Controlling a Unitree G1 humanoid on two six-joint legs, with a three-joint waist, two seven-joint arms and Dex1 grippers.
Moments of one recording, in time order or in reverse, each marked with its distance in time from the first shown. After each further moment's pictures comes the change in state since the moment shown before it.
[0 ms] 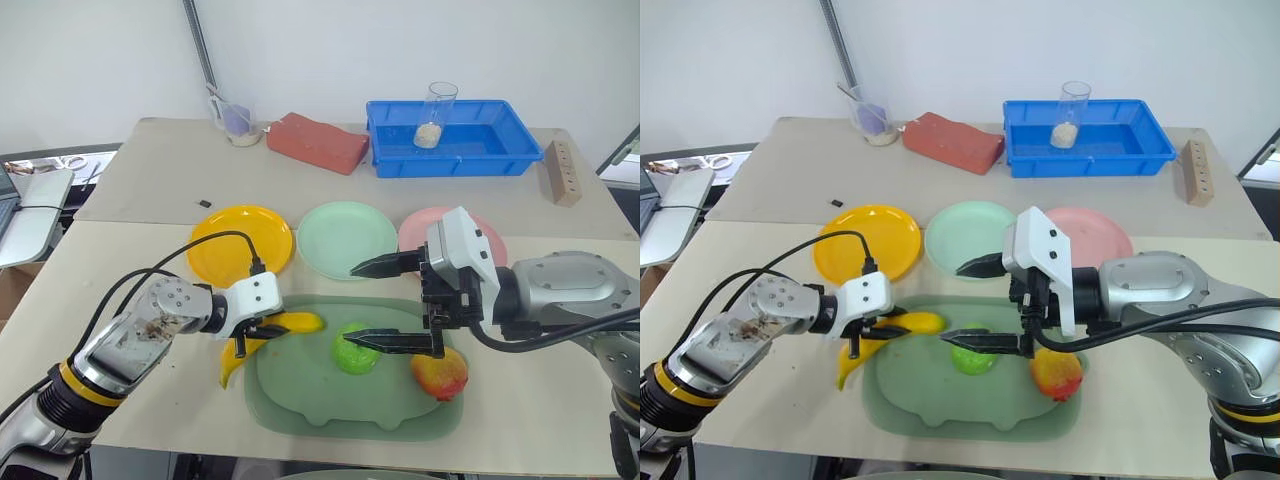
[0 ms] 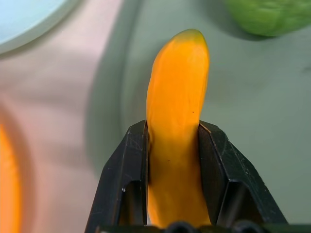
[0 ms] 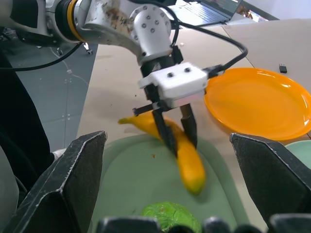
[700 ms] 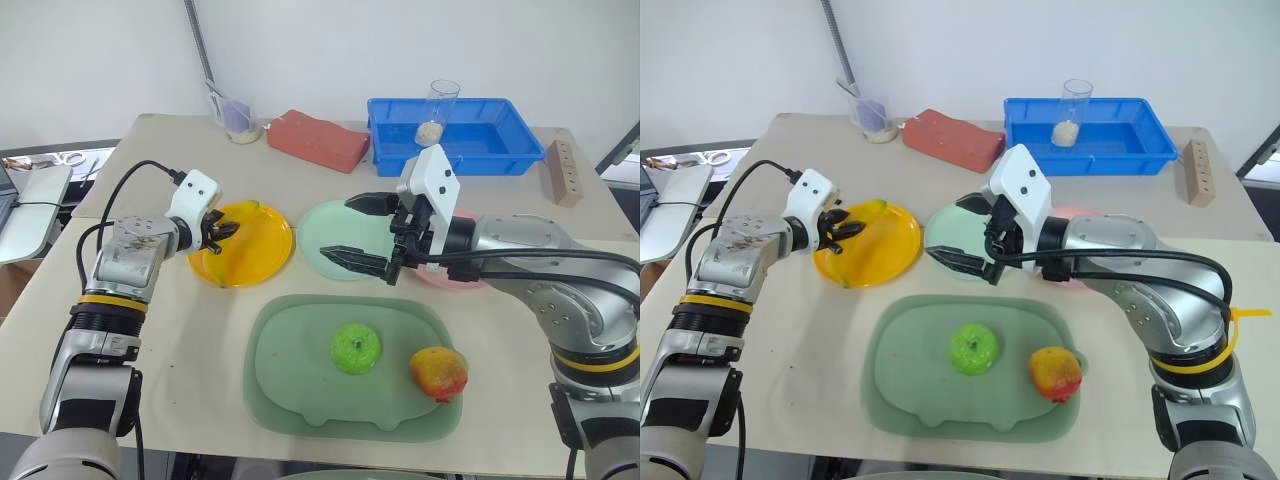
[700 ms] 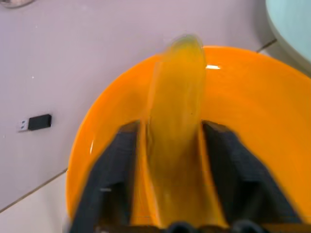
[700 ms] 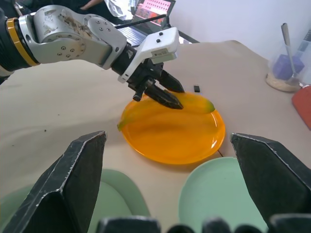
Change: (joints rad) left arm -0.304 -0.261 0.242 0.734 0.114 -0.150 0.278; right arm -0.161 0.212 0.127 0.199 -0.306 -0.041 -0.153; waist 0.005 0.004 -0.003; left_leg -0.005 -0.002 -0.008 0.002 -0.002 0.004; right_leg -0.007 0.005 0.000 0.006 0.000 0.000
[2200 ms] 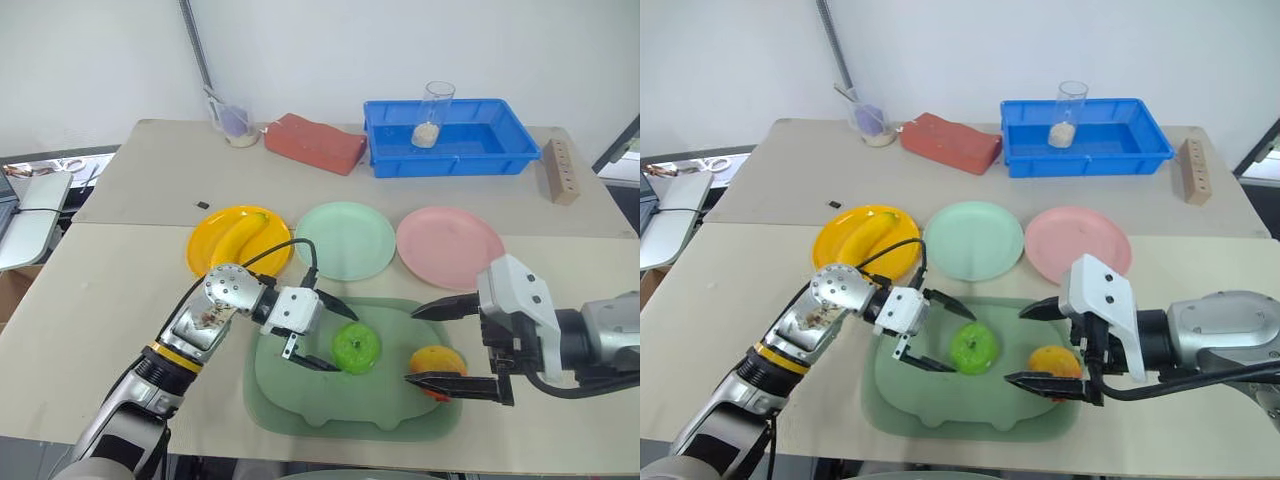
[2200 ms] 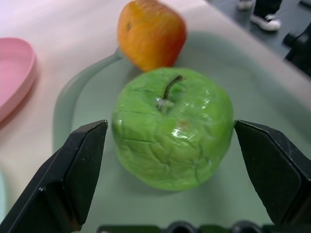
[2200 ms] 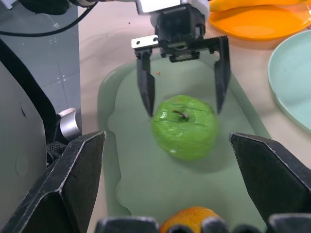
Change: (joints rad) left arm 0.228 -0.138 -0.330 -0.306 -0.003 -0.703 -0.721; right arm 0.587 -0.494 -0.466 -0.308 0.378 0.074 0.274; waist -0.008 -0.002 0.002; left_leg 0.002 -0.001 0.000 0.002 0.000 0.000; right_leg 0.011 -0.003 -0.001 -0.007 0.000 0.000
